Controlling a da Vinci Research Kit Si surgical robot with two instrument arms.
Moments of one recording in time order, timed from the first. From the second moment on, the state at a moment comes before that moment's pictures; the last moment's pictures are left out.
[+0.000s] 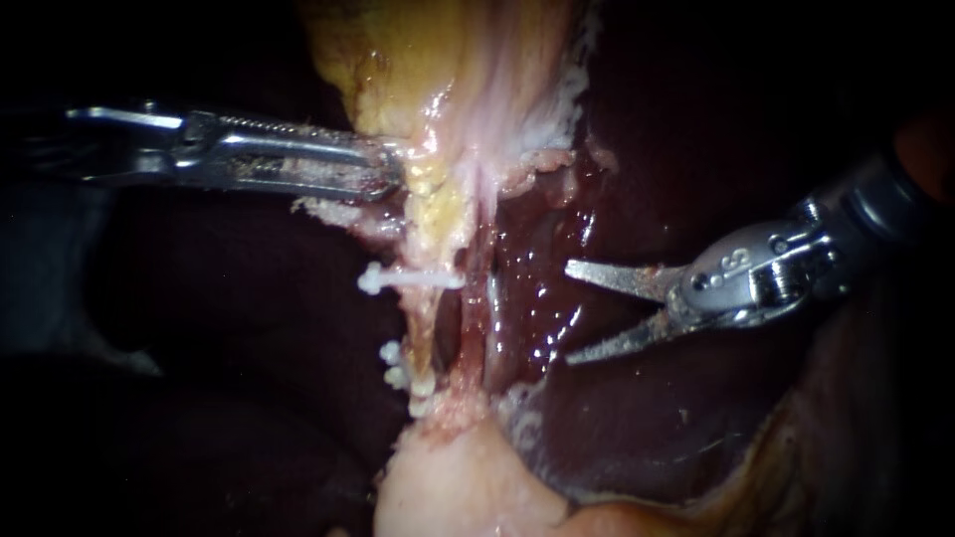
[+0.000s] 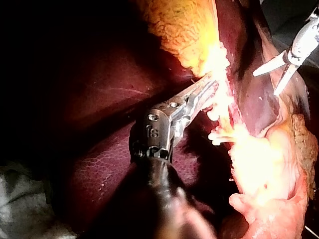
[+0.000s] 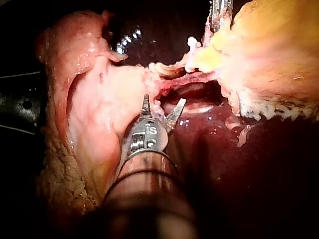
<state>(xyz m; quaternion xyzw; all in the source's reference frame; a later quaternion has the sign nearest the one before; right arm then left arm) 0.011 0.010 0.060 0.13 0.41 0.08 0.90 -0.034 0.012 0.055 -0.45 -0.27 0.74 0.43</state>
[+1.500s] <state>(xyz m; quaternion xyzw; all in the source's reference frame) 0.021 0.006 0.066 0.24 0.47 0.11 0.84 -0.029 0.013 0.049 -0.46 -0.27 0.72 0.44</state>
